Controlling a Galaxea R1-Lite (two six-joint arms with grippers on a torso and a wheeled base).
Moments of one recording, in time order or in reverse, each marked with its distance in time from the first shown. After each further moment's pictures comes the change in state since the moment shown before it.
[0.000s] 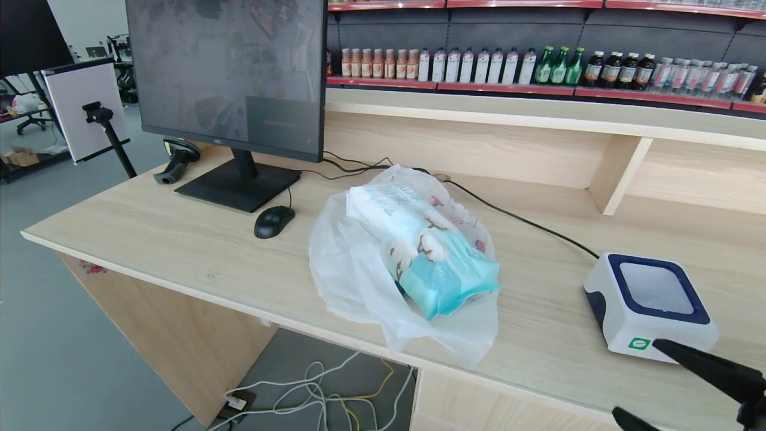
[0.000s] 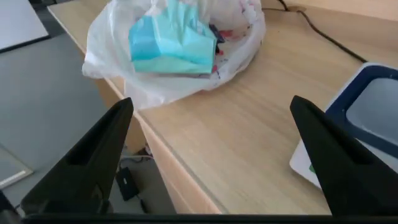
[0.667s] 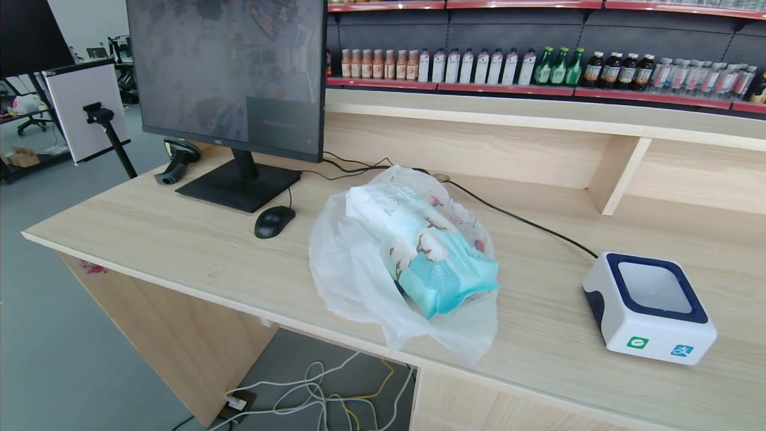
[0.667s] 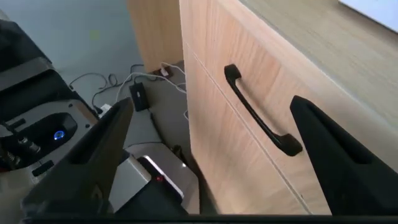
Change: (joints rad) left arm 0.000 0.000 0.000 0.000 0.000 -0.001; right arm -0.162 -0.640 -0.016 0.835 0.154 -0.096
